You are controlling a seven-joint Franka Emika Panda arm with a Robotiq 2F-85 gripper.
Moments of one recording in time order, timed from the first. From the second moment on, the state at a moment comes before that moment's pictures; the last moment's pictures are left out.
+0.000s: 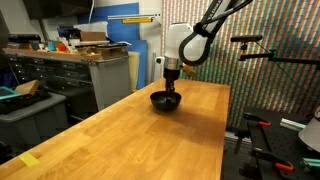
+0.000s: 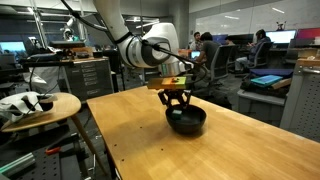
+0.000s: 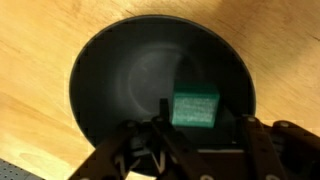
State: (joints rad) arm -0.07 0.42 0.02 -2.22 -0.19 2.79 -0.42
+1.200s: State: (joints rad) arm -0.07 0.36 -0.01 -2.02 -0.21 2.42 -0.32
